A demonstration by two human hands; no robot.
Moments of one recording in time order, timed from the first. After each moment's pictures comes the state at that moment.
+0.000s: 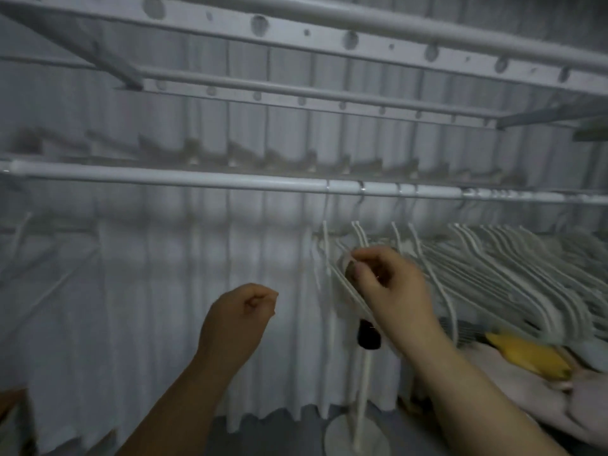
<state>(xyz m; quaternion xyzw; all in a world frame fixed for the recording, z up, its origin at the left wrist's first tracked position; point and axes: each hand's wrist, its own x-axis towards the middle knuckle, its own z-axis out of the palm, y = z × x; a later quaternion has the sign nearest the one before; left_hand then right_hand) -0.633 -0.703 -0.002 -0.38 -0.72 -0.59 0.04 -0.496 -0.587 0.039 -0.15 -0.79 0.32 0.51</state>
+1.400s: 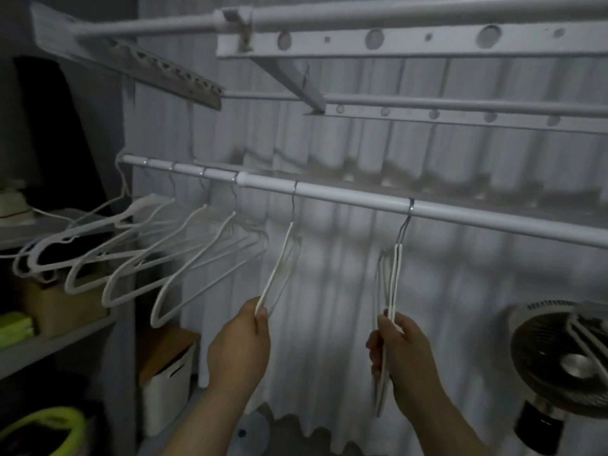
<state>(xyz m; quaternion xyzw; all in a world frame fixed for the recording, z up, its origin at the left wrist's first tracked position) -0.720 -0.825 -0.033 -0.08 -0.84 -0.47 0.25 -0.649 -0.657 -0.009 -0.11 -0.70 0.65 0.29</state>
